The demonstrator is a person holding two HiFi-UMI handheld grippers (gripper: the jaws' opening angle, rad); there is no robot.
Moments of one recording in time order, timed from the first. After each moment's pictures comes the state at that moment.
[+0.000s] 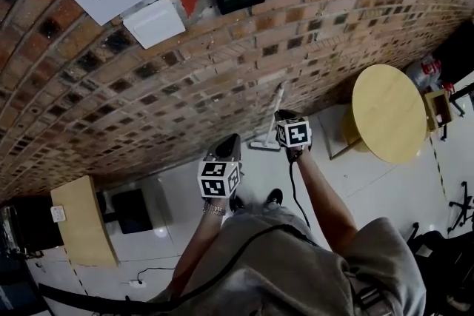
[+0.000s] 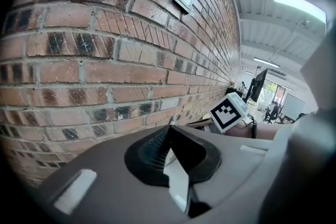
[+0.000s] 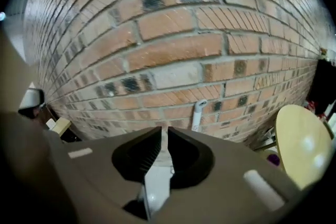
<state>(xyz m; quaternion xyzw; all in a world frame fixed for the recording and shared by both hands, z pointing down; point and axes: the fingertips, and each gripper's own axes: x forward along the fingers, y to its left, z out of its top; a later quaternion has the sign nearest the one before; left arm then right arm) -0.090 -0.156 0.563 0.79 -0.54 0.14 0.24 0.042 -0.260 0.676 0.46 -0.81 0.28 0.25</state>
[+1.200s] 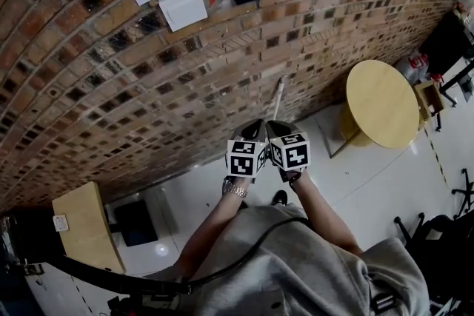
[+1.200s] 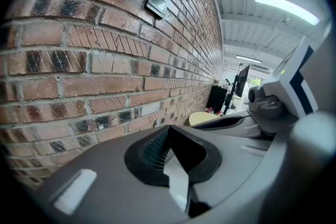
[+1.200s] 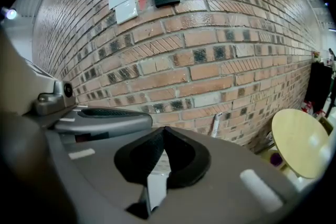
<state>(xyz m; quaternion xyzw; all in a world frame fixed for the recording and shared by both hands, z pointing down) -0.043 -0.137 0.535 0.84 -0.48 0.15 0.20 -0.023 -0.133 0.552 0.46 -0.83 0.24 0.19</state>
